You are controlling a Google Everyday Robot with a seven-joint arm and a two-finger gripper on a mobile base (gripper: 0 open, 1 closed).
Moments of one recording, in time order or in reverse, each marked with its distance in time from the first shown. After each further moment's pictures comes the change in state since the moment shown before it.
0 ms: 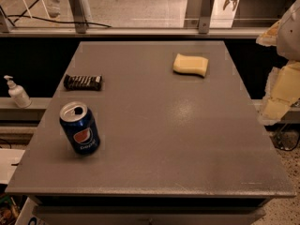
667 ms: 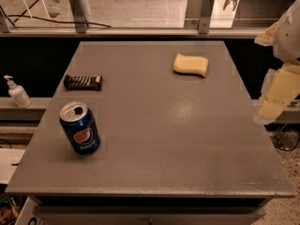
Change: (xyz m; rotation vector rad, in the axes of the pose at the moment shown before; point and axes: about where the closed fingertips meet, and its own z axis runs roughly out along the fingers) arm -0.002 -0.004 0.006 0.032 -0.005 -0.006
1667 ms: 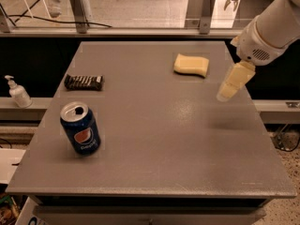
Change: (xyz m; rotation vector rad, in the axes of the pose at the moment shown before) arm -0.012 -0.093 0.104 0.042 -0.123 0.105
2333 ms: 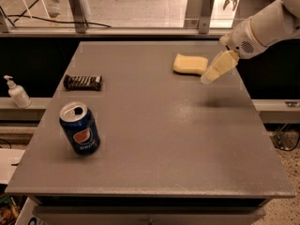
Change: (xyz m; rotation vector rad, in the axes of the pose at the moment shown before) arm -0.028 -0.054 0.047 -0.069 -0.282 0.164
